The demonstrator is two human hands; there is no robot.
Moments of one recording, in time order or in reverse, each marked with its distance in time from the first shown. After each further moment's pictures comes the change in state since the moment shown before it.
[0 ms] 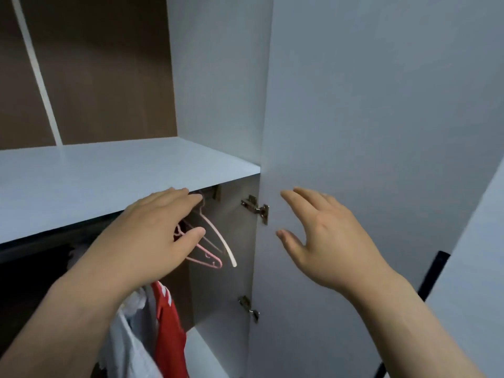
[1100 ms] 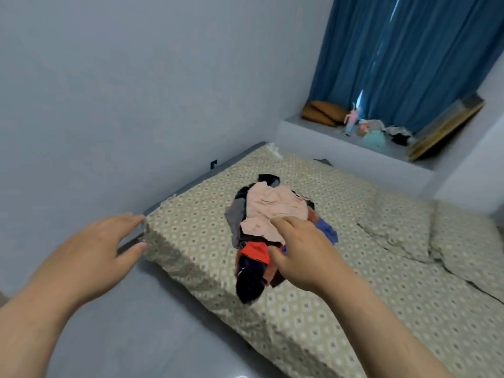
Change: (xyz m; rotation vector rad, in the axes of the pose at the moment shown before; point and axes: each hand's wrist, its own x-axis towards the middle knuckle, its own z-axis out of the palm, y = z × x) left_hand -0.113 0.660 0.220 -0.568 -0.600 1.318; right_hand -0.607 0.149 -0.209 -0.495 -0.076 1.729
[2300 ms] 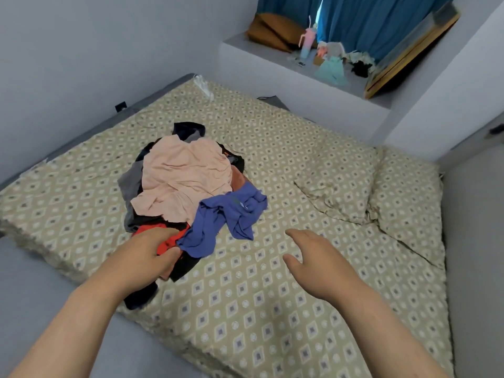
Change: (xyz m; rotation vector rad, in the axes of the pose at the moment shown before) left_hand 0.206 0.329 0.333 -0.280 -0.460 0.097; right_hand 0.040 0.446 0.057 0.158 -0.261 0.332
